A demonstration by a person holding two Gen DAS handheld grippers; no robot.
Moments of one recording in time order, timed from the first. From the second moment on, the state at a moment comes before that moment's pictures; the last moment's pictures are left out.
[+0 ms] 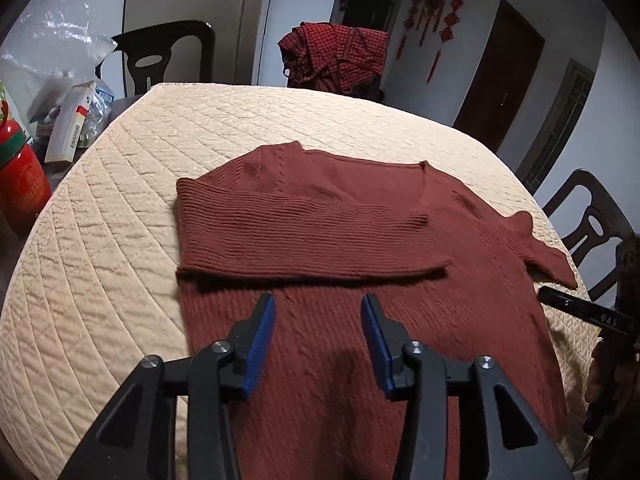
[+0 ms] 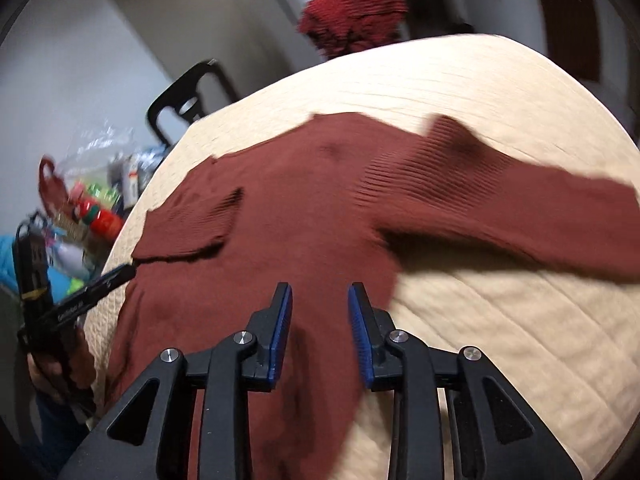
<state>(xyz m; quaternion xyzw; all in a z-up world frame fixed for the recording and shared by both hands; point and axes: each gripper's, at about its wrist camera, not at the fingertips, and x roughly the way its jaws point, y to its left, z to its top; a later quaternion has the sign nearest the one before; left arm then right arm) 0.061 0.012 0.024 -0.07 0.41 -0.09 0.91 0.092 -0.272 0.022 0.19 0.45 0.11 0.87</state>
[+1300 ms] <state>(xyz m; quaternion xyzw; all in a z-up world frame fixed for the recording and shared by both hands) 0.054 -0.006 -0.003 -0.05 0.42 -0.07 0.90 0.114 -0.333 0.076 0.33 0.32 0.05 0.89</state>
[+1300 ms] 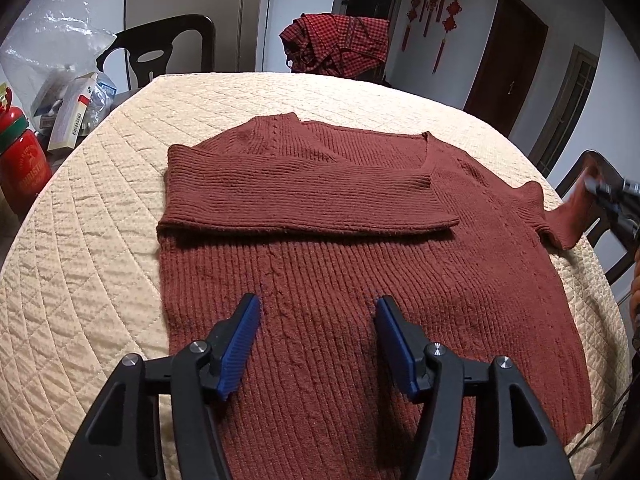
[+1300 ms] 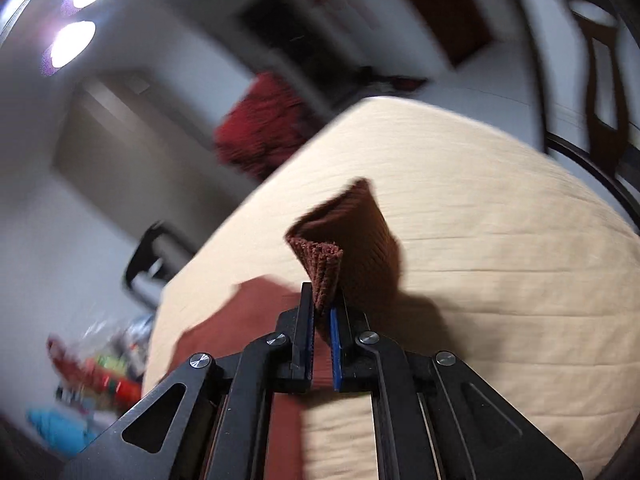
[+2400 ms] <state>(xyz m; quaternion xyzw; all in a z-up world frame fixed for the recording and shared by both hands) 0.146 -0.087 0.007 -0.07 0.47 -0.18 0.86 0.119 -0.227 0.011 0.24 0.44 0.21 0.84</state>
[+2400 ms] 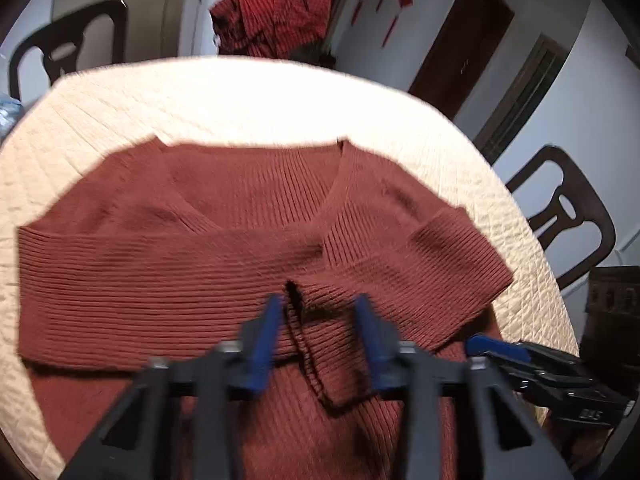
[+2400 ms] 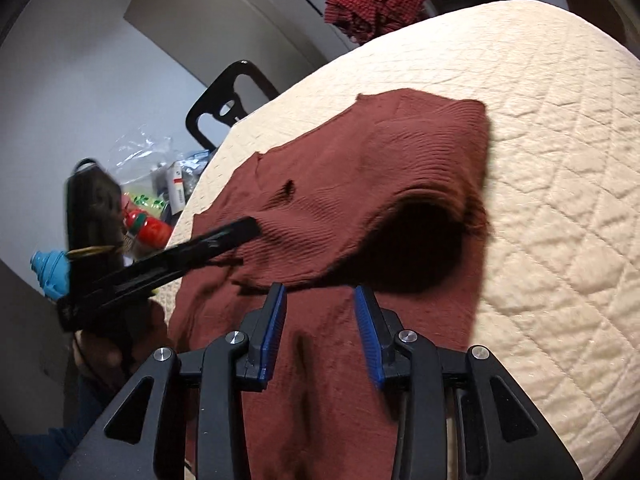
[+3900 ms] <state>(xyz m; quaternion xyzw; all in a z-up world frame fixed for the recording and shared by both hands) 0.157 -0.072 0.021 -0.01 0.42 -0.11 0.90 0.180 -0.242 0.031 0.15 0.43 0.12 0.88</state>
